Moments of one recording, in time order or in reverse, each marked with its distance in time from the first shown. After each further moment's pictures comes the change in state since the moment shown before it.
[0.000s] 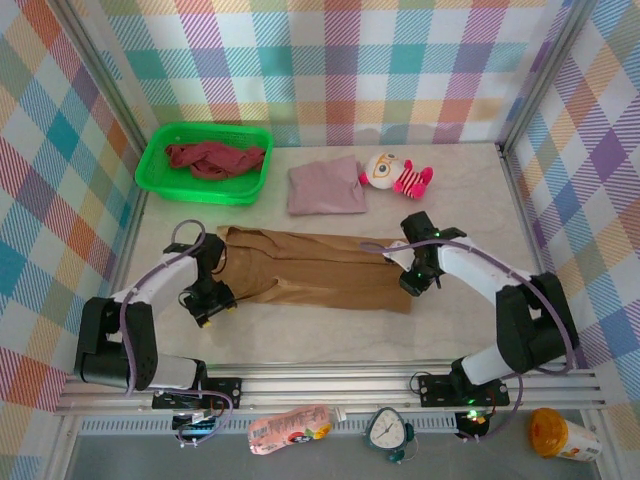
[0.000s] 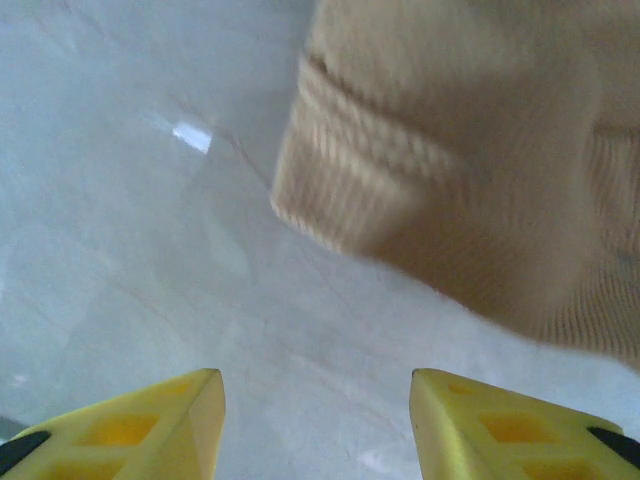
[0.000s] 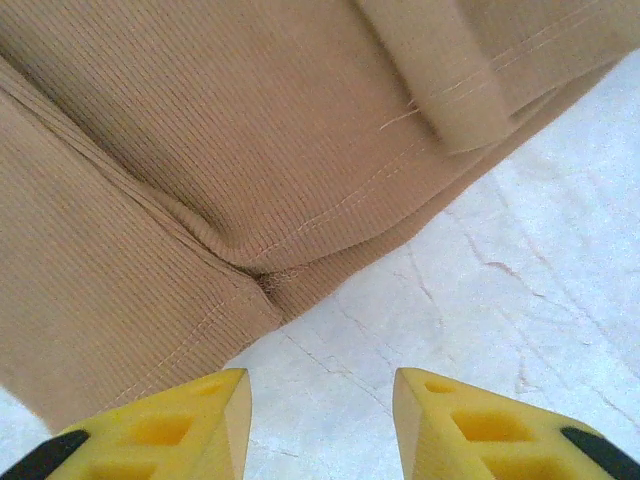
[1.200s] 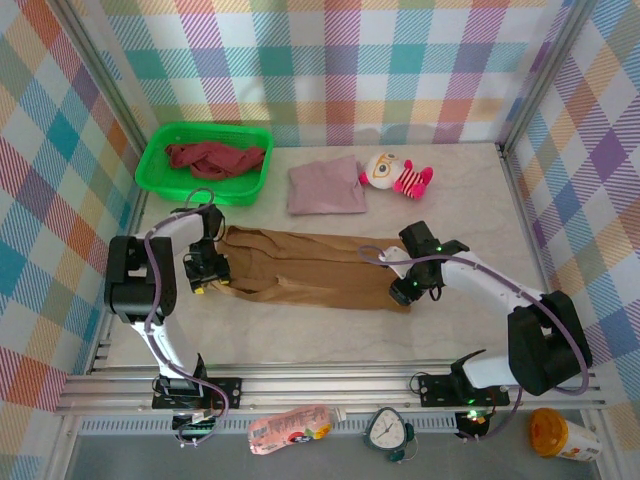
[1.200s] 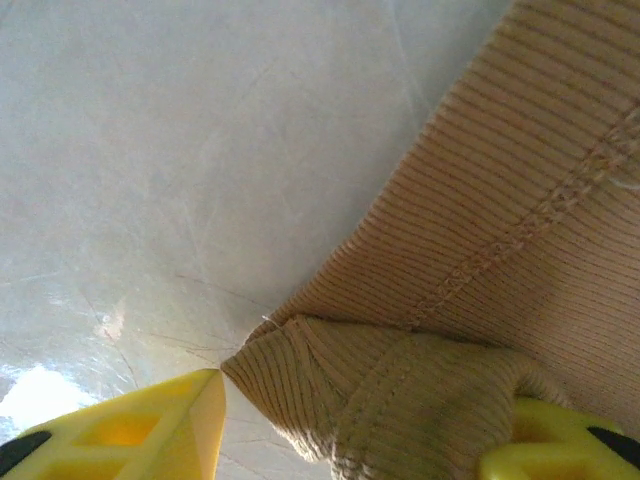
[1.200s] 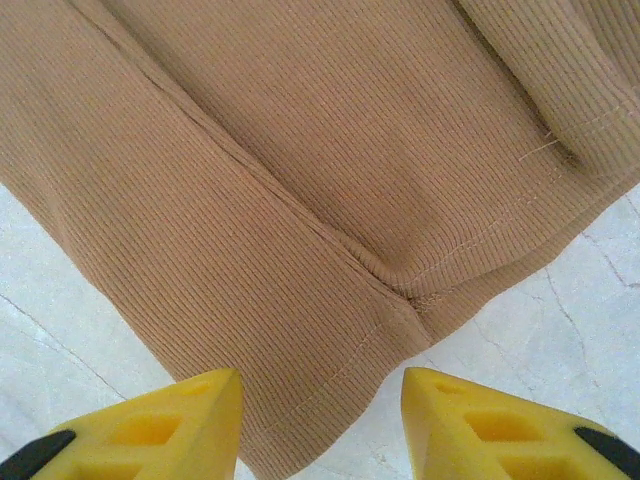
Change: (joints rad) left arm 0.085 0.414 0.351 -0.023 -0.106 0.301; right arm 0.065 -0.090 -0.093 0.051 -0.144 0.165
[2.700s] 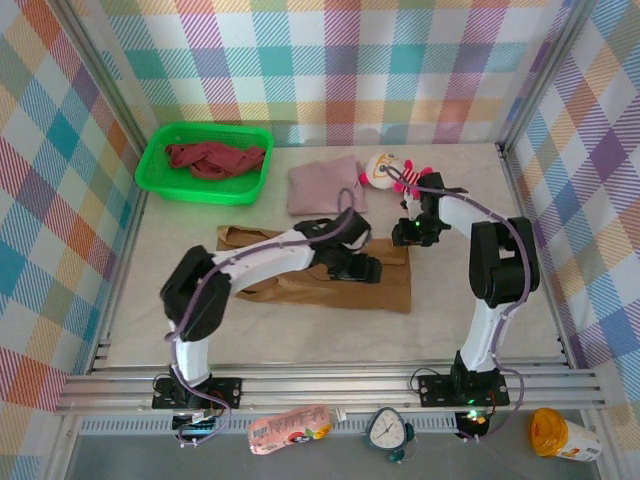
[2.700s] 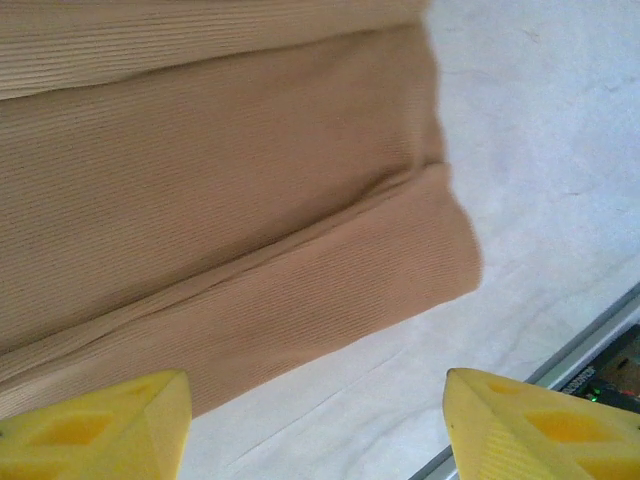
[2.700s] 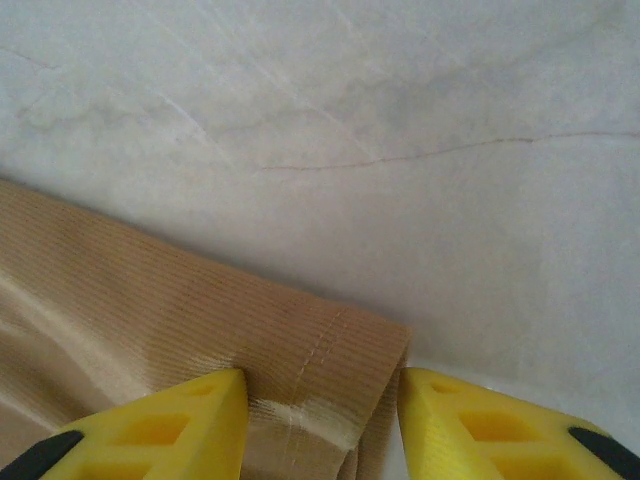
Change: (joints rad) left arm -0.891 0.115 0.388 0.399 0.351 -0.243; right arm -0.291 0.575 0.518 0.010 -0.187 0.394
